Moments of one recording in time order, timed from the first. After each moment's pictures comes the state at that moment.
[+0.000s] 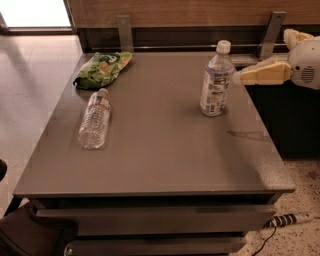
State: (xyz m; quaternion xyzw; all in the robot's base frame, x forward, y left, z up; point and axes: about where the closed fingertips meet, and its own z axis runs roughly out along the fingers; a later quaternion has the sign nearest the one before) arm 0.596 -0.234 0.985 -0.33 0.72 0.13 0.60
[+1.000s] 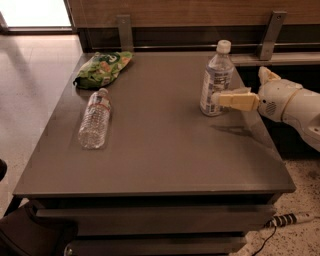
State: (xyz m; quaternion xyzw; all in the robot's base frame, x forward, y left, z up) arm 0.613 -0.212 0.903 -0.24 0.70 0.20 0.64
